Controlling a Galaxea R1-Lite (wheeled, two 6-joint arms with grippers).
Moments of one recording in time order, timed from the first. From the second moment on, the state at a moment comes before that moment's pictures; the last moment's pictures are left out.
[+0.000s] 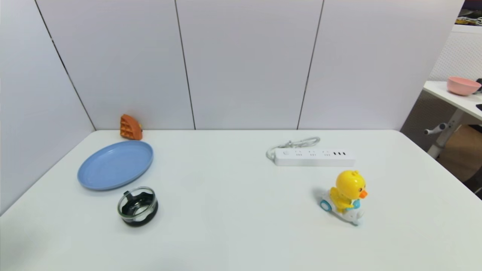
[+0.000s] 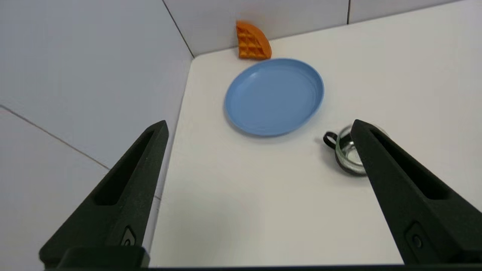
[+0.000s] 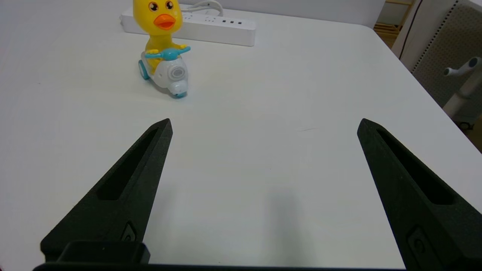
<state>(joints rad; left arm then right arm) -0.05 0.75 -0.98 0.45 0.14 0.26 0.00 0.00 0.00 0.01 0.04 -0.10</state>
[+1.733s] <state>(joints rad) -0.01 0.00 -0.05 0.12 -0.02 0.07 0.00 0.00 0.00 0.01 0.04 -0.10</state>
